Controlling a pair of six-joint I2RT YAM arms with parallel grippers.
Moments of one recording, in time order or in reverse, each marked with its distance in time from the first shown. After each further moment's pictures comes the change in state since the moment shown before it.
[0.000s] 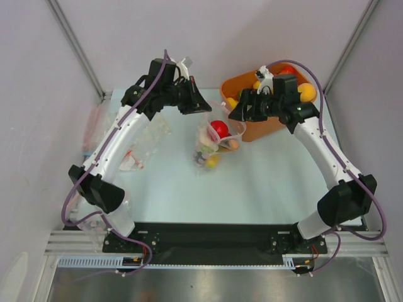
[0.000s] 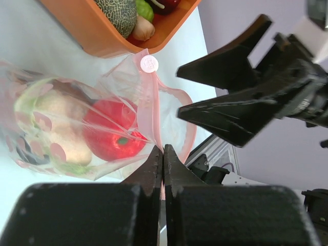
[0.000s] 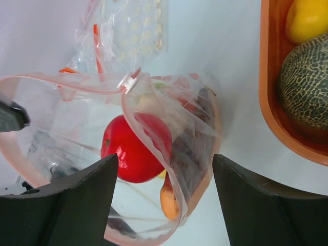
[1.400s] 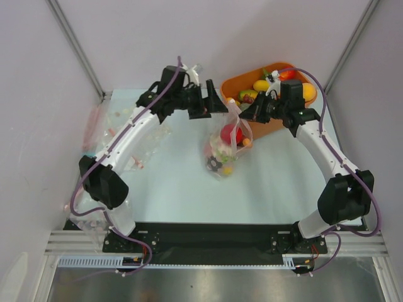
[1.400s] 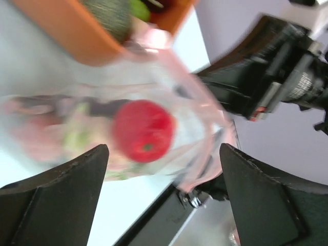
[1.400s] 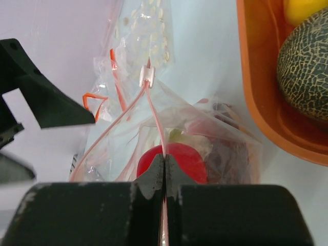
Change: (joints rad) left arm -0.037 0.071 -0.101 0.189 0.060 0.028; right arm -0.082 0.022 -0.155 0.208 -0.119 0.202
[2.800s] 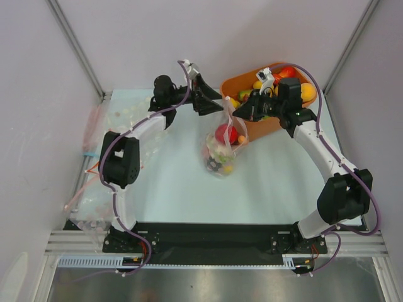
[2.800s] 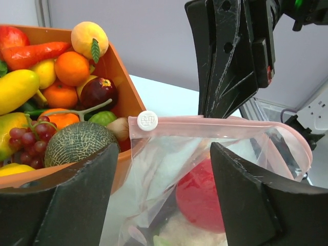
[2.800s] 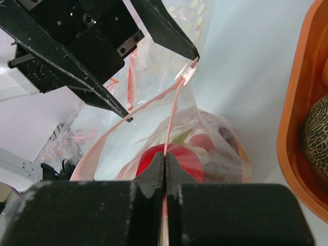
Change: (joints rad) left arm 0.181 0.254 -0.279 1.357 0.680 0.125; right arm 0.018 0.007 -0.008 0.135 -0.145 -0.209
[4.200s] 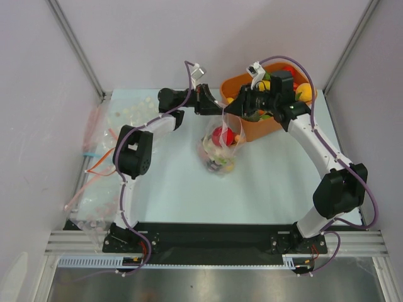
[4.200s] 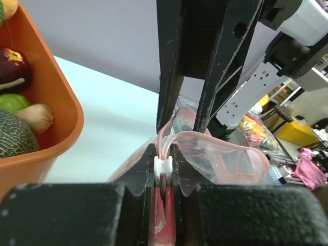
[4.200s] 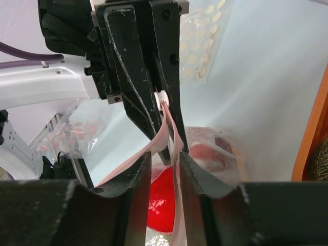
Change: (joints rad) left arm -0.025 0.217 0.110 0.578 0.172 -0.779; right arm 0.061 0.067 0.132 -0.056 -0.006 -0.081
